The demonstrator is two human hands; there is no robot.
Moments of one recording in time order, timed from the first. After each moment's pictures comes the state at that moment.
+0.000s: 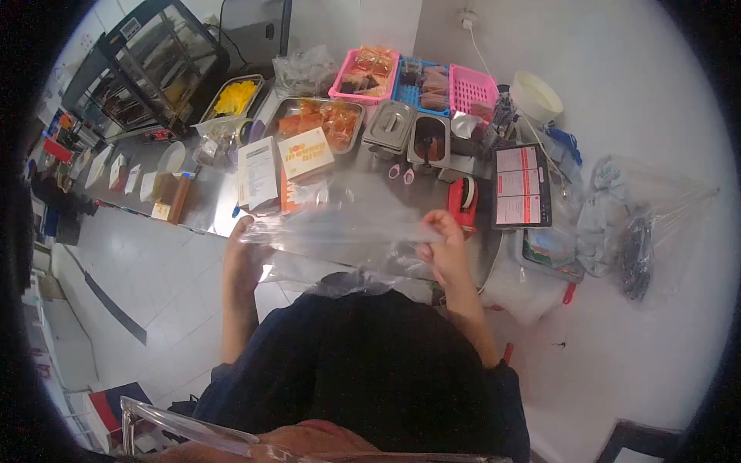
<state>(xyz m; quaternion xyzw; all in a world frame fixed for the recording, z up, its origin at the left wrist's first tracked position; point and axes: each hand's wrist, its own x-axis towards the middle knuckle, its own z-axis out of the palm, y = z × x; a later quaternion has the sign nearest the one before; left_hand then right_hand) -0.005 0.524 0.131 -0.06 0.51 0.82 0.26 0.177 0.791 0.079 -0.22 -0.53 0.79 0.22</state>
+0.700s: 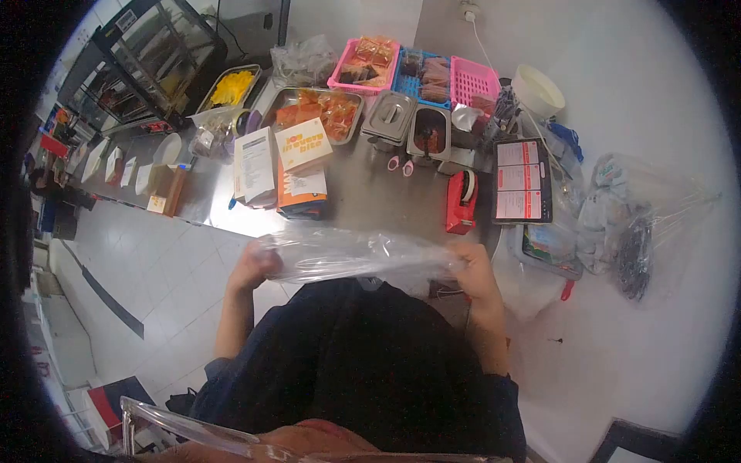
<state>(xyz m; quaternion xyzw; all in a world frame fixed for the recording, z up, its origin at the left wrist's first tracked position) -0.020 0.483 0.045 0.28 0.57 0.66 0.40 0.243 0.825 0.082 -0.12 -0.77 0.62 0.09</state>
